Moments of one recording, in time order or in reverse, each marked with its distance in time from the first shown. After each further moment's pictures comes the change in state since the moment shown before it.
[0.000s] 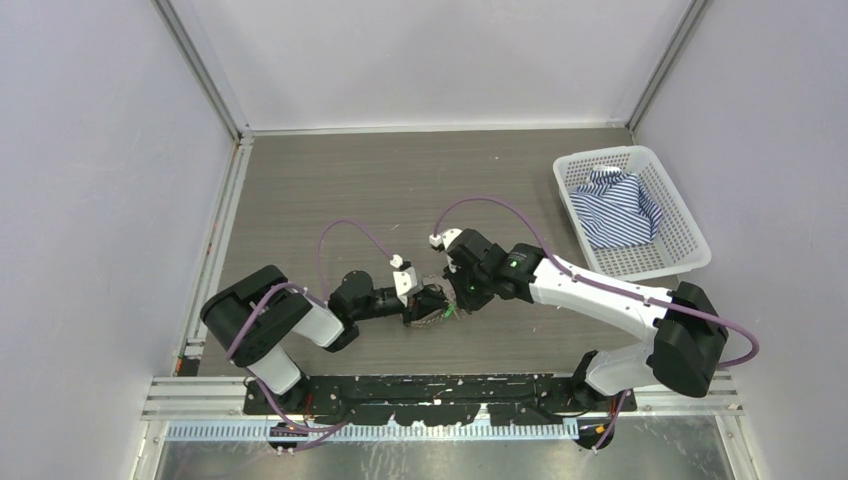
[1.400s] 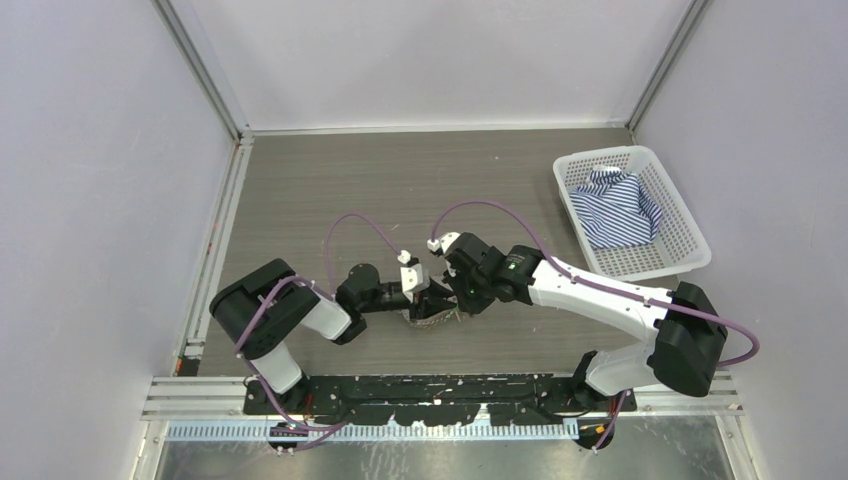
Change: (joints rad) left arm -0.001 0.048 0.077 0.013 0.088 0.005; right arm 0.032 0.000 0.013 -0.046 0.027 -0.015
